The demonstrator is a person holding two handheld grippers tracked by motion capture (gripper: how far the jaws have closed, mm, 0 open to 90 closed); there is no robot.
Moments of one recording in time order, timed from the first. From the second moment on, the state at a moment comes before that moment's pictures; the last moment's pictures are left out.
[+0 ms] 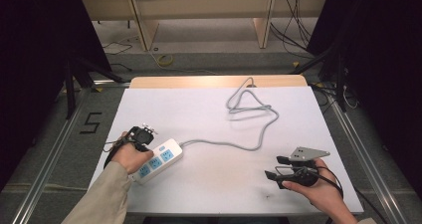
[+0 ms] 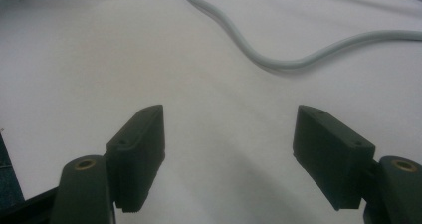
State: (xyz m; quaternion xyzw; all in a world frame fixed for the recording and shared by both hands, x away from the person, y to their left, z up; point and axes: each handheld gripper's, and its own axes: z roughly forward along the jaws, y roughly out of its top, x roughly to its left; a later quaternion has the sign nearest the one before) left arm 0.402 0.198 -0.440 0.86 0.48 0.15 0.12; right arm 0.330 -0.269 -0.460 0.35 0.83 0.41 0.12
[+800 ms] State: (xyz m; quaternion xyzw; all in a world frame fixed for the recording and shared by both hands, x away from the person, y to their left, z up) left arm 0.402 0.207 -0.439 0.84 0.50 0.13 0.15; right arm 0.331 -0.270 -0.460 0.36 0.83 0.41 0.12
